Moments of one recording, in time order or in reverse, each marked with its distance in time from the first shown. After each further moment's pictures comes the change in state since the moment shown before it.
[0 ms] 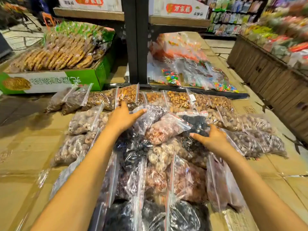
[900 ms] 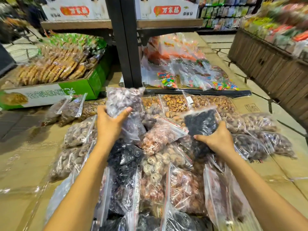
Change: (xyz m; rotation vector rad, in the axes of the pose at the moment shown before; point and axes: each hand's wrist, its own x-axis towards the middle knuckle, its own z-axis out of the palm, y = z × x) left_hand -0.008 0.016 0.000 -0.563 0.411 0.001; right_hand 0.030 0.016 -0.012 0.257 0.275 -0.019
